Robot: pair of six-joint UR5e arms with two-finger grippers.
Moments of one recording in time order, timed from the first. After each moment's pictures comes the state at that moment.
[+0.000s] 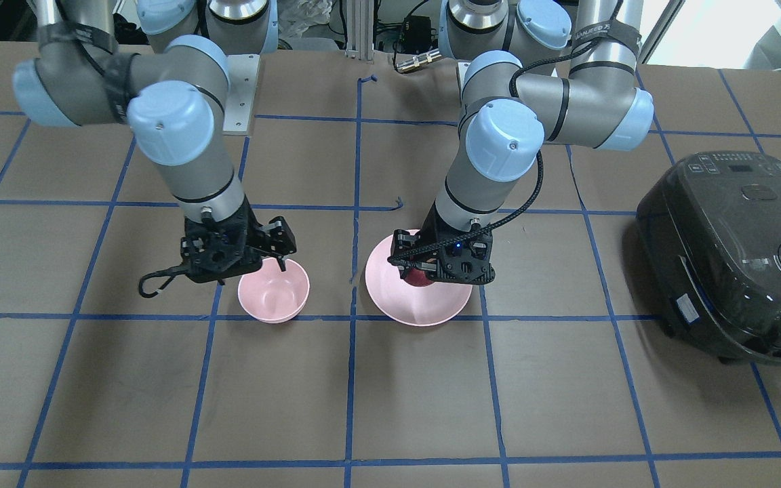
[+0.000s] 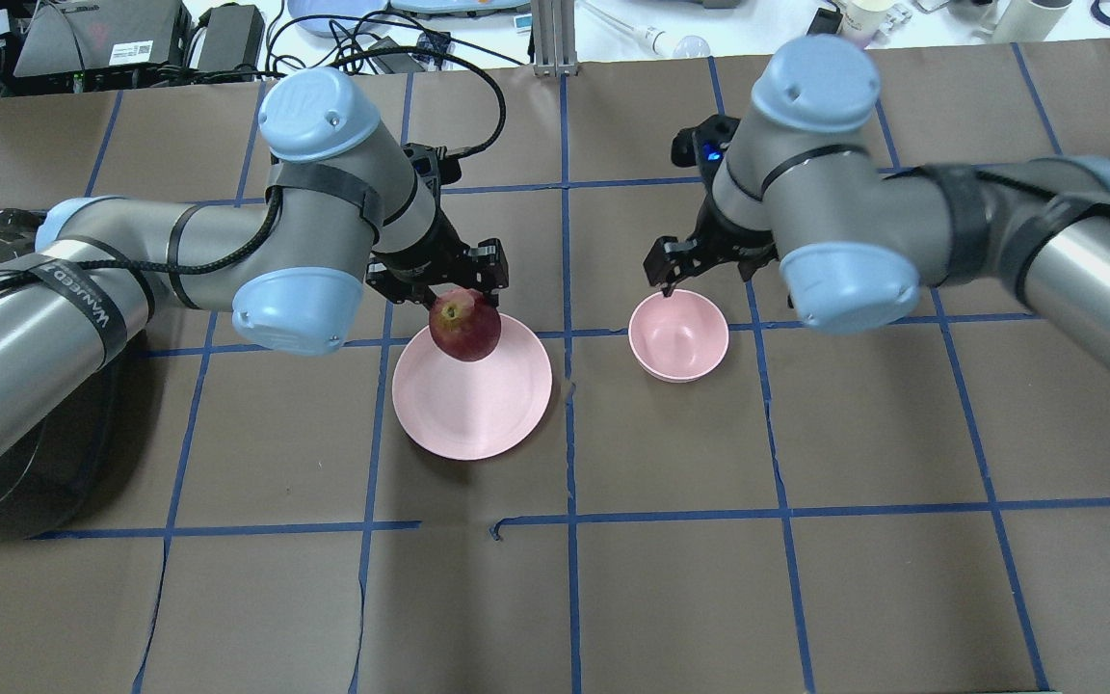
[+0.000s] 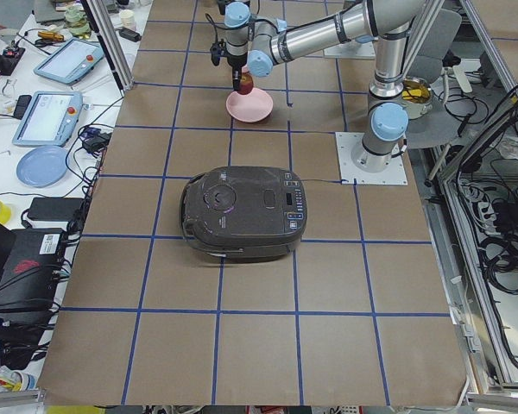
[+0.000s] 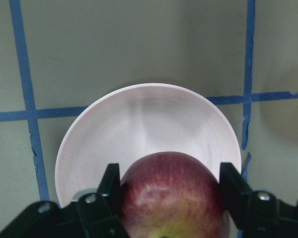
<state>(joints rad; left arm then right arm) -1.73 -1.83 -1.80 -1.00 1.39 -0.24 1.64 -1.39 1.79 -2.07 -1.48 -0.10</state>
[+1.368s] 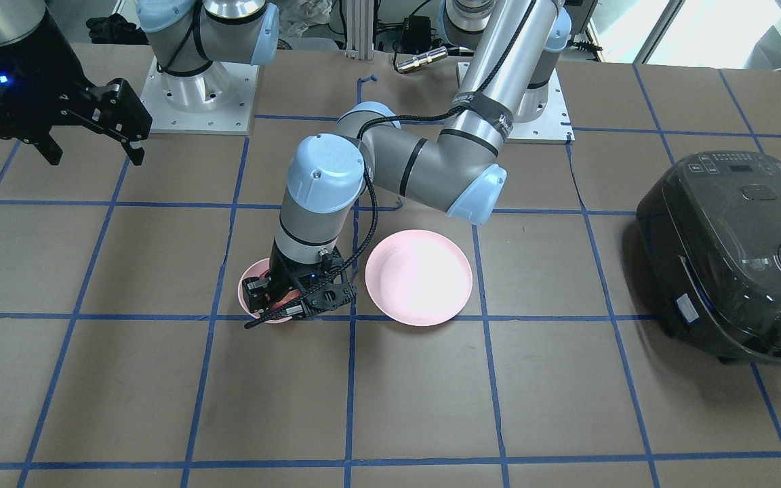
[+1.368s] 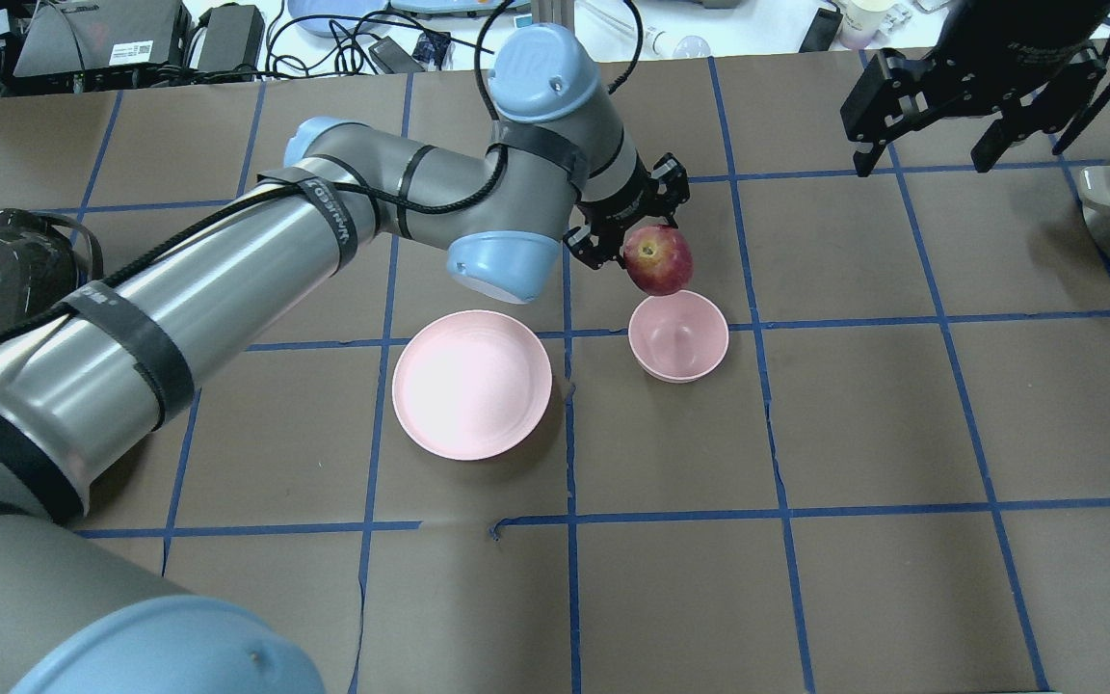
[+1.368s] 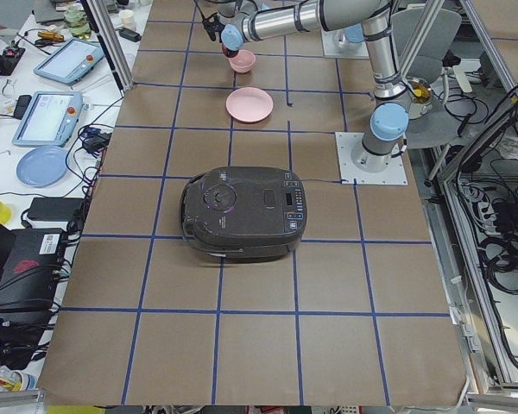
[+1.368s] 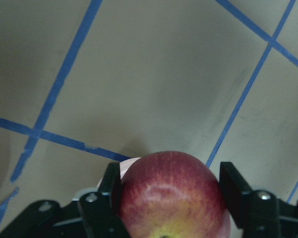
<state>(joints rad) -2.03 -2.13 -1.52 -0.85 1.39 -0.99 1.48 -1.57 1.46 -1.48 -1.56 -0.11</state>
